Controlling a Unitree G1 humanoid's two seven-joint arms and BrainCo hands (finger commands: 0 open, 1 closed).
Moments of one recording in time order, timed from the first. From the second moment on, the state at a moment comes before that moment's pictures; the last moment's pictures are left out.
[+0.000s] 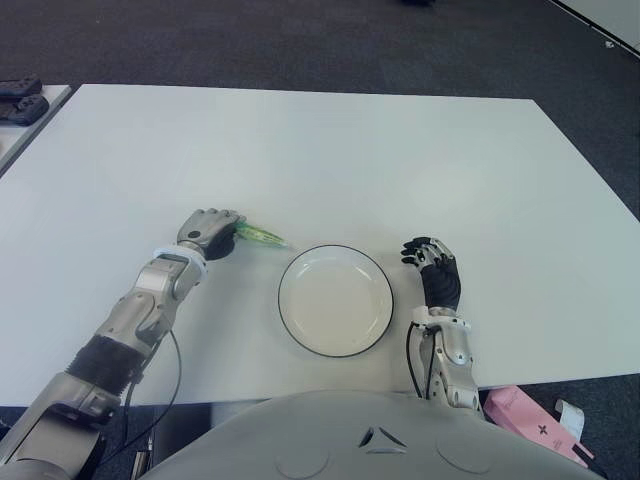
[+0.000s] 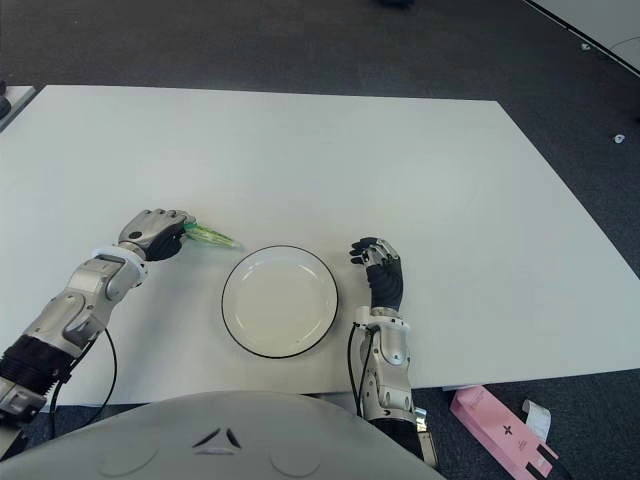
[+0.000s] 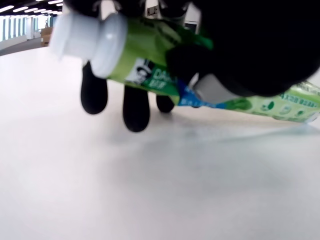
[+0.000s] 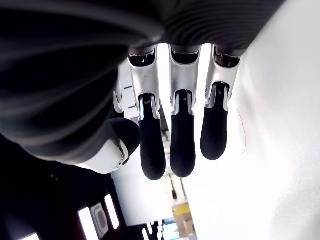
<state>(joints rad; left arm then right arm) -0.01 0.63 -0.36 0.09 0.88 0.06 -0.13 0.29 0.05 -0.02 0.08 0.21 -0.23 -0.04</state>
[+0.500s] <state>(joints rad) 0.00 0.65 -0.33 0.11 0.86 0.02 -0.09 0.29 0.05 -0.02 0.08 0.21 -0.23 -0.04</state>
